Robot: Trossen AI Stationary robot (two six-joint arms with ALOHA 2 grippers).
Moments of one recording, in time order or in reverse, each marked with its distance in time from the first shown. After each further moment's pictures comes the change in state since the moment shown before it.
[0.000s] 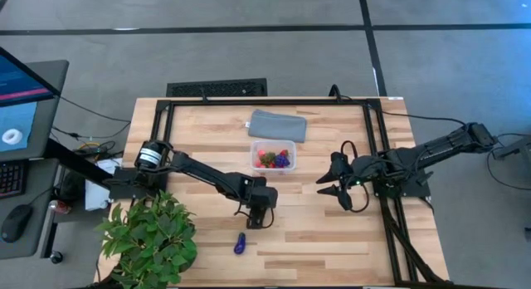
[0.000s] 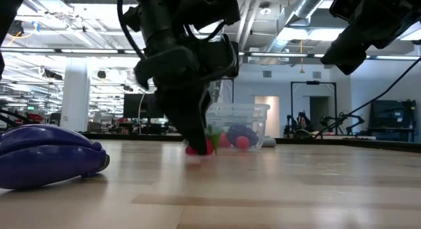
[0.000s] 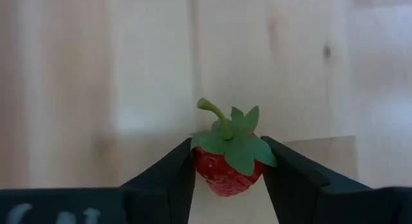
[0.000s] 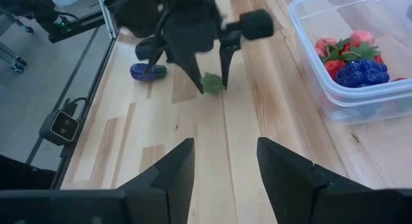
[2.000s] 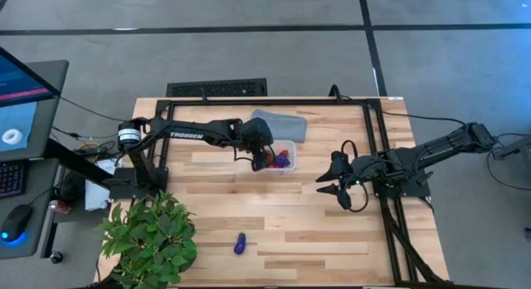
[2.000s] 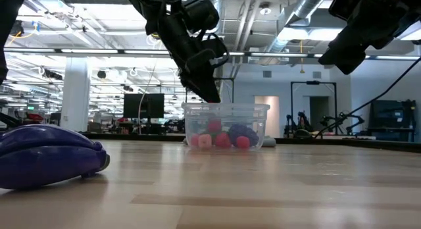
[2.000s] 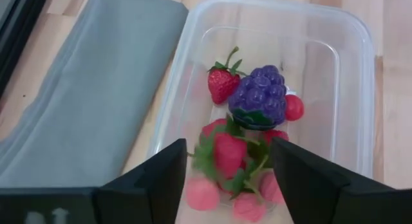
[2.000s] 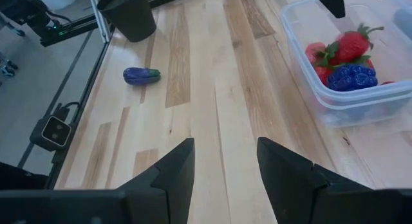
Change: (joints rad) left arm 0.425 -0.221 -0.039 0.047 -0.045 0.204; right arm 0.000 0.000 0.000 0.003 0.030 0.000
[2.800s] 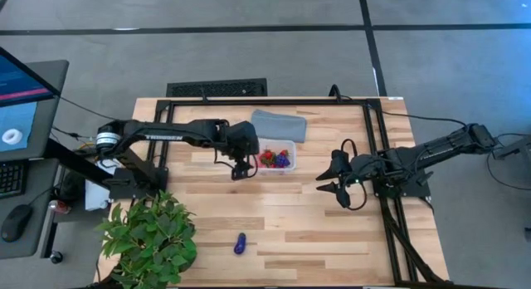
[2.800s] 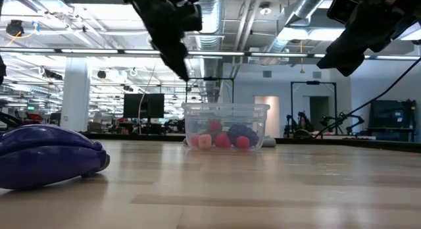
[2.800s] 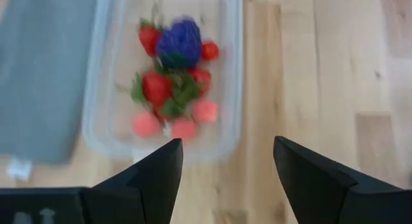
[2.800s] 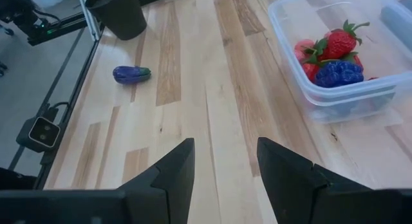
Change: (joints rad) left arm -0.072 -0.191 0.003 -0.316 0.124 0.046; right arm -0.024 0.000 0.000 -0.020 -0.003 -0.008
